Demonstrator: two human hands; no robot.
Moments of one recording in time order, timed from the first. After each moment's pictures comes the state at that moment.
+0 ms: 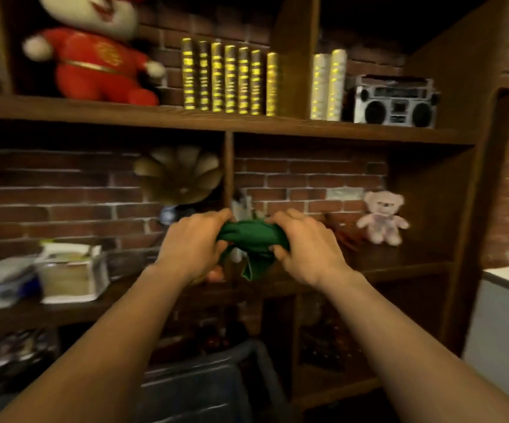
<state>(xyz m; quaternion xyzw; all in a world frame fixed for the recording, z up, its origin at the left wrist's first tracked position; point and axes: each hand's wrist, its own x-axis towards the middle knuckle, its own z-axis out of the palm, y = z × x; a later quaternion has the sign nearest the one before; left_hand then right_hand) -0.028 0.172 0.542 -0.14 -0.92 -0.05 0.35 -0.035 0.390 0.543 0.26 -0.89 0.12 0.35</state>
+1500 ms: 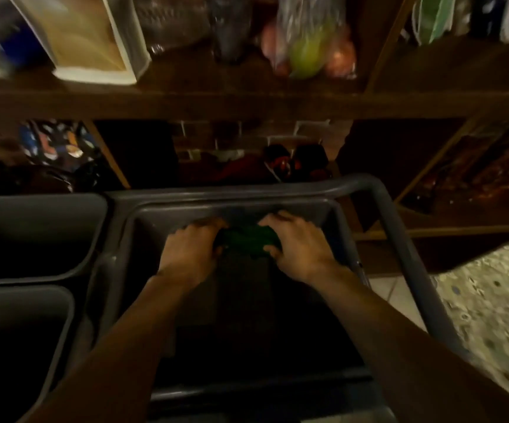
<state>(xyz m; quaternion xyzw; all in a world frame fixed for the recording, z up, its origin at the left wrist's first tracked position) -0.065 -0.047 0.152 0.06 -0.99 -0.13 0.00 -0.130 0.154 0.166 0.30 -0.94 0.16 -0.06</state>
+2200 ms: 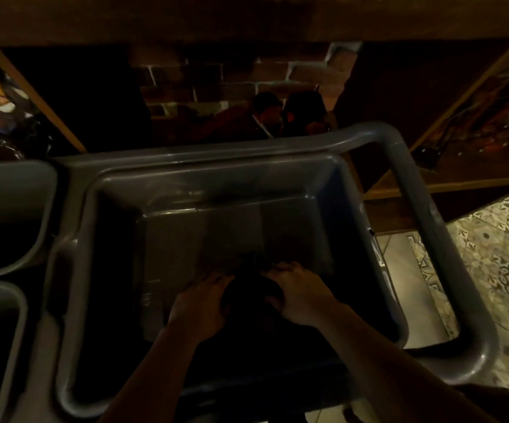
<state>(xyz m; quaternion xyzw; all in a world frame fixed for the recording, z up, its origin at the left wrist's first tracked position) -0.004 -0.018 0.001 0.02 -0.95 -0.18 -0.25 -0.076 0.189 0.020 0.27 -0.91 0.12 -0.29</state>
